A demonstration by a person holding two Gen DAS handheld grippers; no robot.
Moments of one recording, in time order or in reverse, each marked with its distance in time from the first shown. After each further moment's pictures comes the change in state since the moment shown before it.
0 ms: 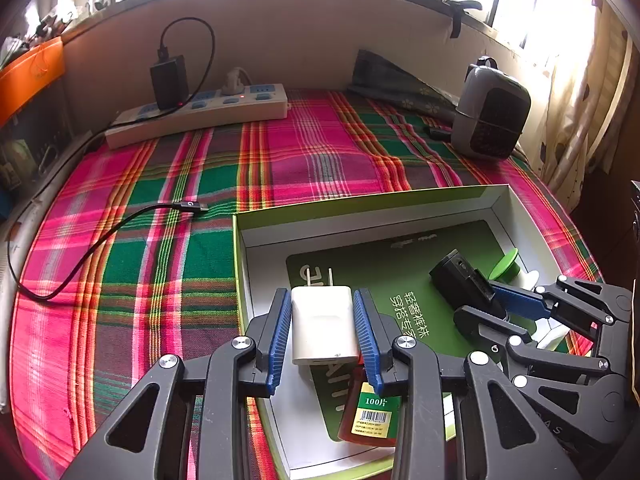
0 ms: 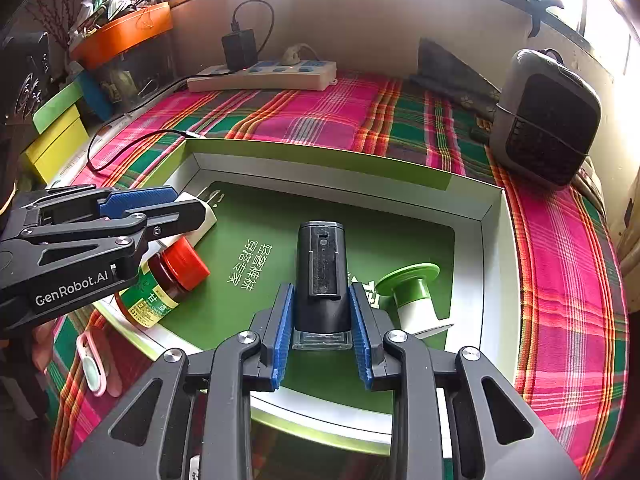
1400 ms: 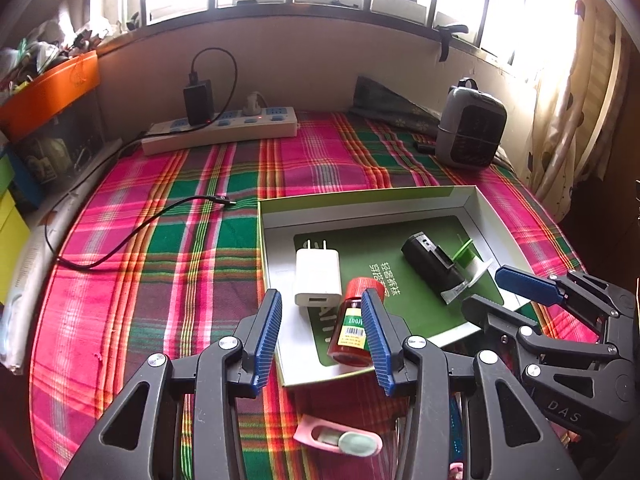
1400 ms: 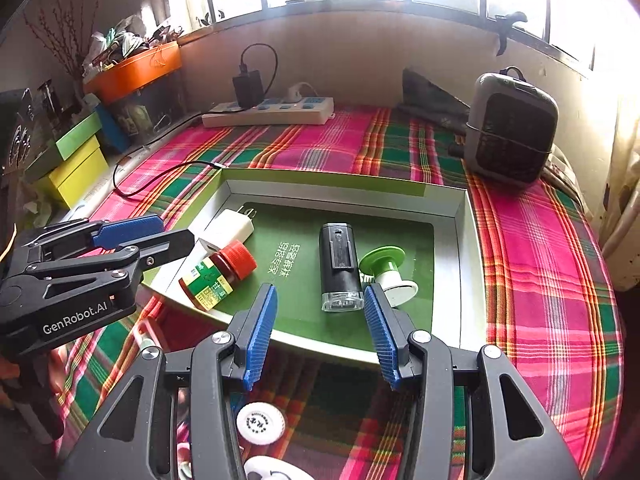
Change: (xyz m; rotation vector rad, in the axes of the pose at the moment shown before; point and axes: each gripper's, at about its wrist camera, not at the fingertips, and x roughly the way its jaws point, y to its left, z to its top) left arm -0.061 -0.008 -0.032 -0.018 -0.075 0.035; right arm -0.055 0.012 -0.020 0.059 -0.114 0.008
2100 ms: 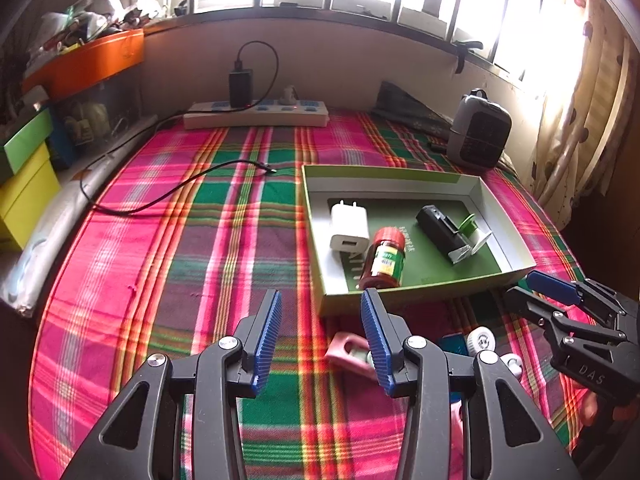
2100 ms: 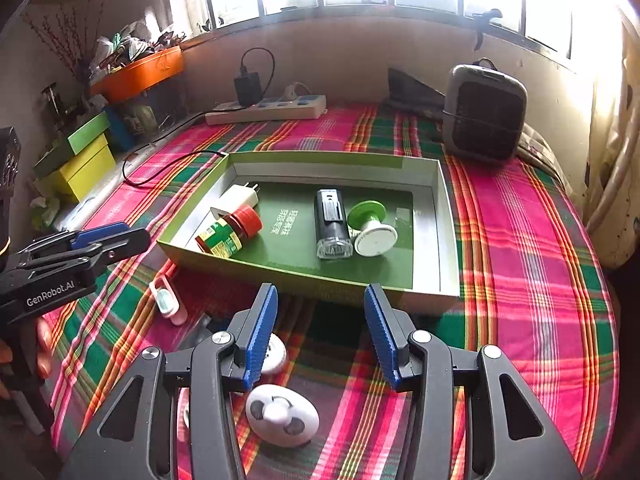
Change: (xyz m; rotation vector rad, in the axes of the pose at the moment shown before) left arm -0.039 0.023 -0.045 -0.082 -0.018 0.027; right arm -0.034 -0.005 -0.036 0.034 -0.009 -0.008
